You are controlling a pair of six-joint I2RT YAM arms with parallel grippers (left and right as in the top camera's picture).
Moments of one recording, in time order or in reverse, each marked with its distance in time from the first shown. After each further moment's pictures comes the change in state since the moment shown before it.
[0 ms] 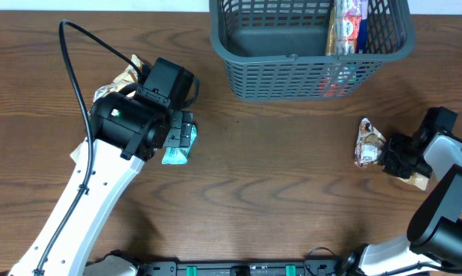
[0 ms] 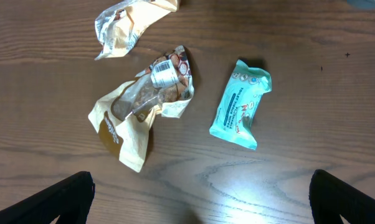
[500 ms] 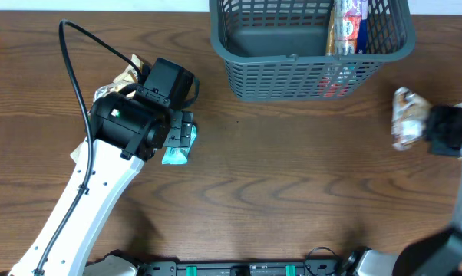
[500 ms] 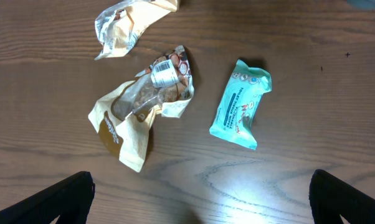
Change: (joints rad) left arm 0.000 0.000 0.000 0.000 0.000 0.000; right arm -0.037 -0.262 0.375 -0.344 0.129 -0.201
